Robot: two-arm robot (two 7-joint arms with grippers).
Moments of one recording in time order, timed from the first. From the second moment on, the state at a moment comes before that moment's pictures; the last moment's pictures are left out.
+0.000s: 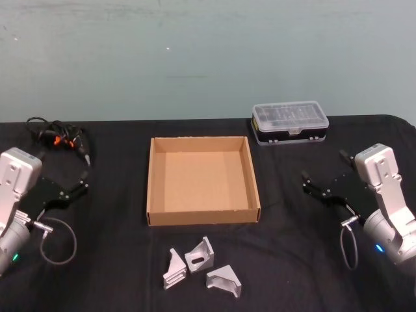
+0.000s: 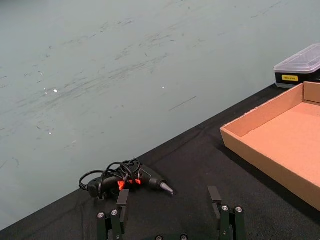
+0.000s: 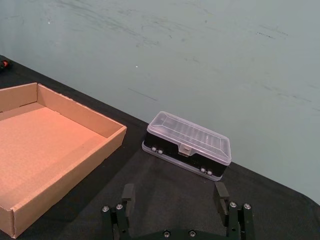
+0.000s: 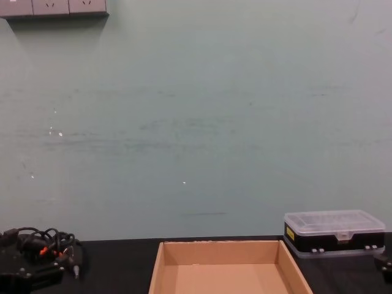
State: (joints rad) left arm -0.20 0.60 0.45 -1.41 -0.25 -0.12 0.03; right arm 0.20 0.60 -0.45 -1.41 0.25 -0.12 -0.03
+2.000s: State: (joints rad) left arm -0.20 0.60 0.45 -1.41 -0.25 -0.12 0.03; right arm 0.11 0.80 -0.52 -1.72 0.52 0.14 0.64
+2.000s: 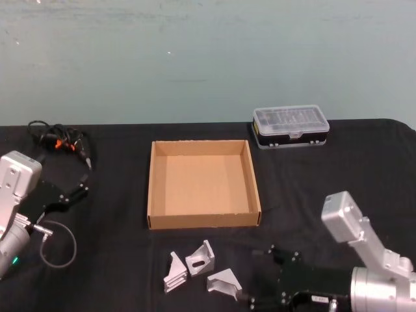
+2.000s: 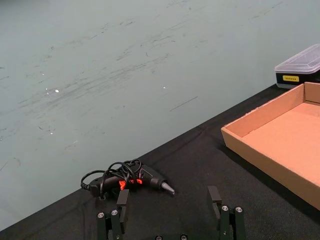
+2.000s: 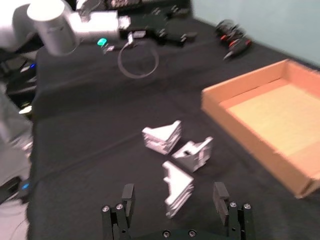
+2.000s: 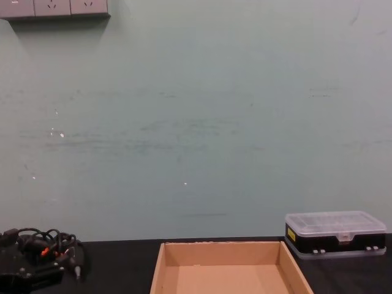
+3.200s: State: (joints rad) left arm -0.20 0.60 0.45 -1.41 -0.25 -0.12 0.03; right arm 0.12 0.63 -0.57 -1.65 0.36 0.21 0.52
